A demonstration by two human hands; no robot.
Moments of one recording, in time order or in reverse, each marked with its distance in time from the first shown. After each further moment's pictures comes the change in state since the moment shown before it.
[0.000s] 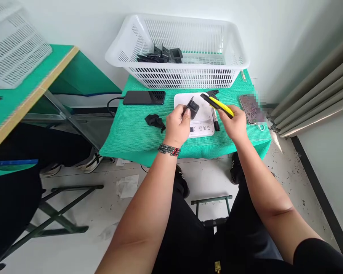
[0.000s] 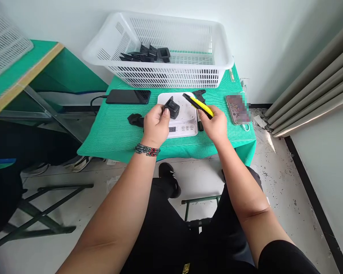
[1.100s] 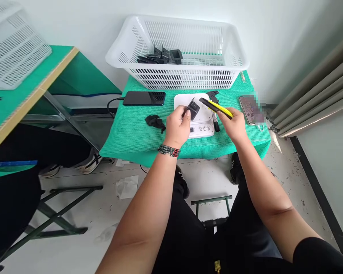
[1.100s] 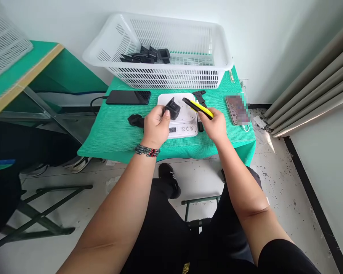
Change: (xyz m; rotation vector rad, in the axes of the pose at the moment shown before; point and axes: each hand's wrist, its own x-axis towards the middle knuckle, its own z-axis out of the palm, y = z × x) left_hand 0.001 0.003 -0.002 0.014 -0.034 -0.002; right_hand 0.001 -0.002 -0.001 0.035 -0.065 0.147
